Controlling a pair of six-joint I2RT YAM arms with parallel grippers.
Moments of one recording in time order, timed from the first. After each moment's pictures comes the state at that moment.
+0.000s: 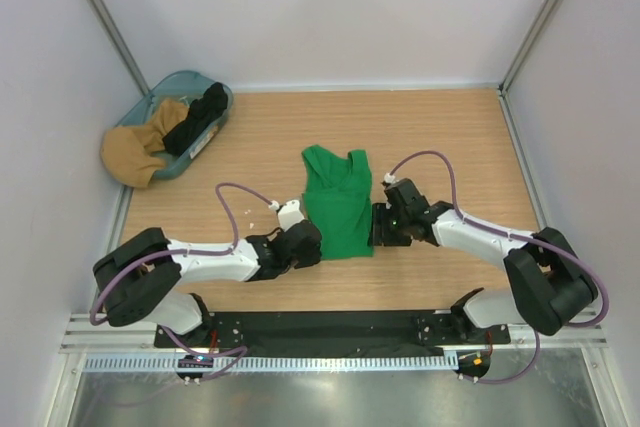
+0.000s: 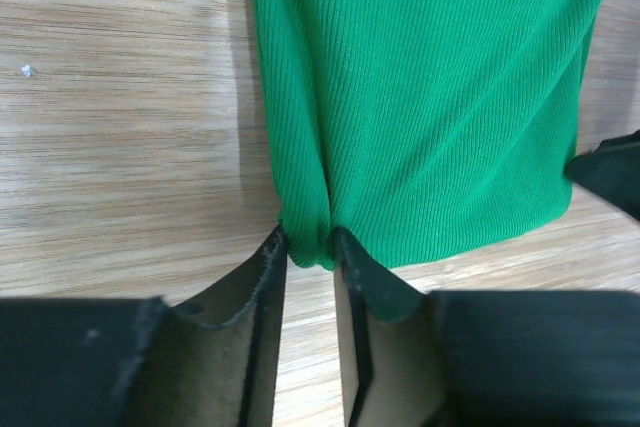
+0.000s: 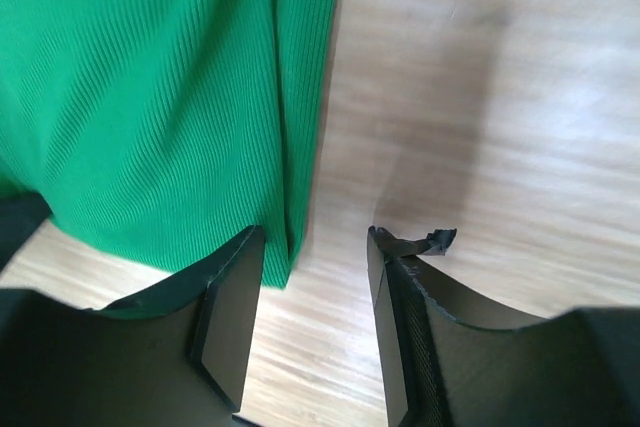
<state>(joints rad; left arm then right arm) -1.04 1.45 0.59 -0.04 -0.36 -1.09 0.56 1.36 0.64 -0.31 -0.08 0.55</state>
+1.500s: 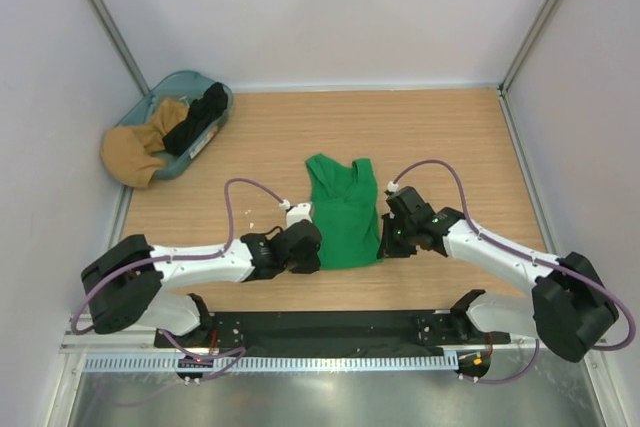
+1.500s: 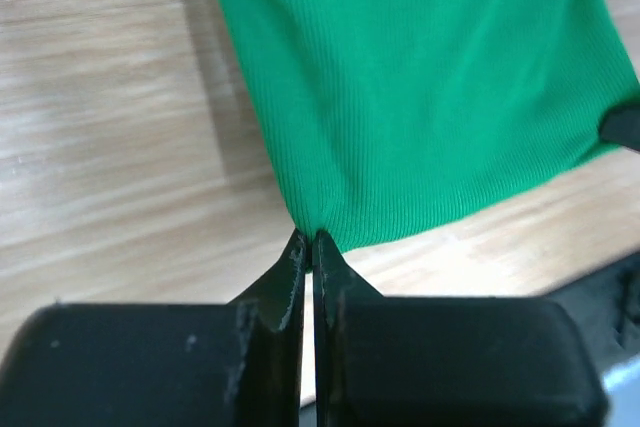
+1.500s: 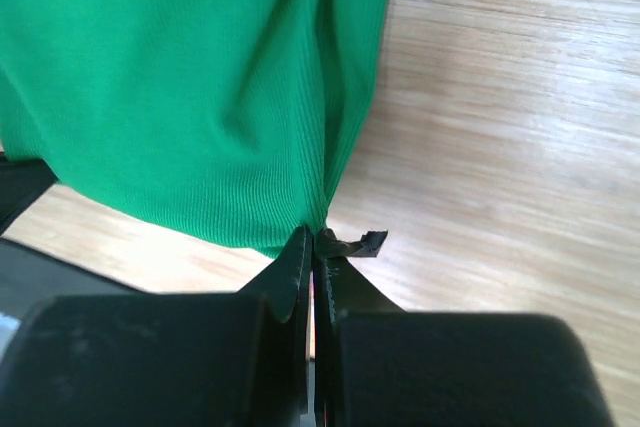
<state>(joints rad) -1.07 1.39 0.64 -0.17 -0.24 -0.94 0.63 1.21 0.62 -0.50 -0.10 0.62</state>
